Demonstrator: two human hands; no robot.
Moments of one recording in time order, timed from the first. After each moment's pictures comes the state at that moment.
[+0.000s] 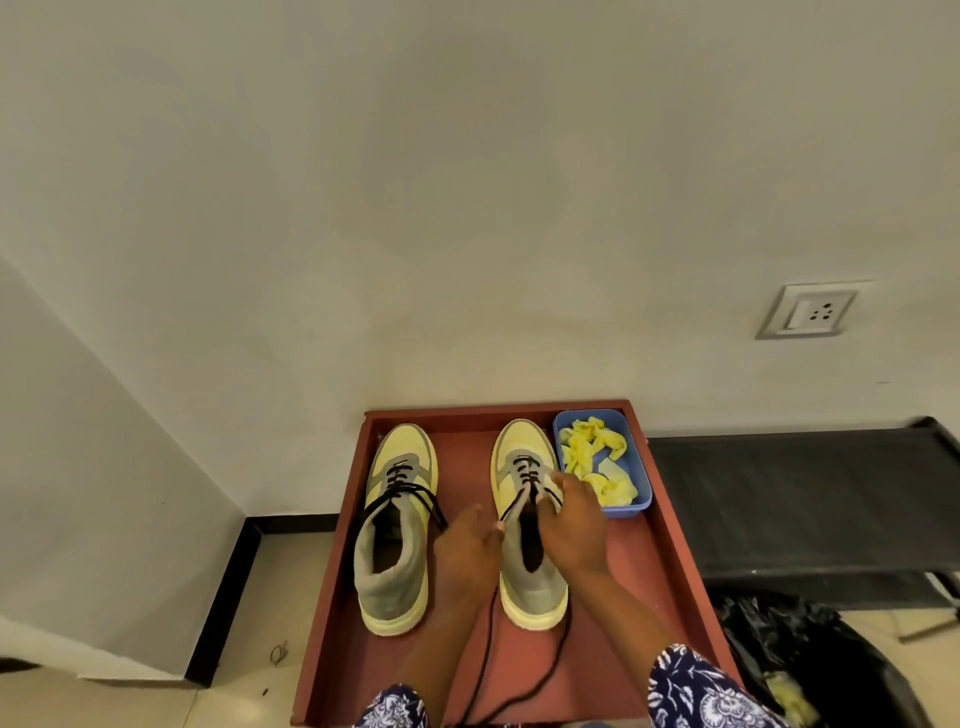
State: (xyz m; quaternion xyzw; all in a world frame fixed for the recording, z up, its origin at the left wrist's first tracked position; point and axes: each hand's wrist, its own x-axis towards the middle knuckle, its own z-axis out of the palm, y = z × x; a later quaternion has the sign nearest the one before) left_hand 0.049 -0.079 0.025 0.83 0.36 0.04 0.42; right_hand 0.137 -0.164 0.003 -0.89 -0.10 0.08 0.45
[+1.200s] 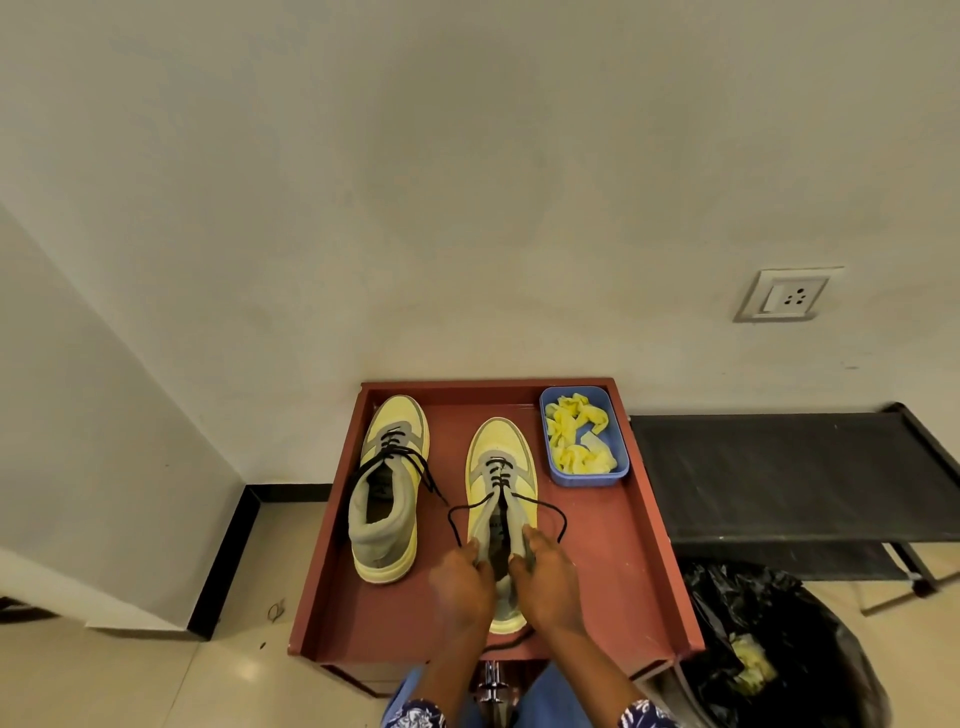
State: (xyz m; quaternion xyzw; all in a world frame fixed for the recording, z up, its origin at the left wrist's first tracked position) left_hand 0.006 -0.124 -0.011 0.82 0.42 0.01 0.38; right_hand 0.056 -0.206 -0.026 -0.88 -0.13 0.19 0.41
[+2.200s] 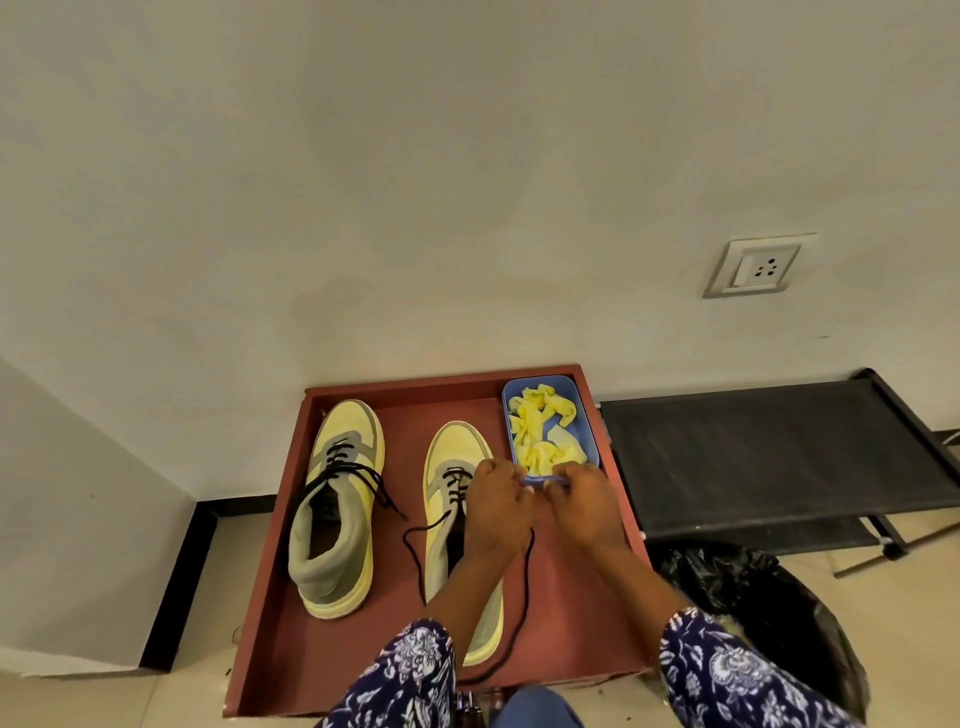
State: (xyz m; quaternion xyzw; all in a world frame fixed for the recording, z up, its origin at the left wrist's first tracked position) left_hand 0.117 -0.143 0.009 0.87 0.24 0.09 0.41; right_hand 0.178 -0.241 -0.022 -0.92 -0.11 0.11 0.35
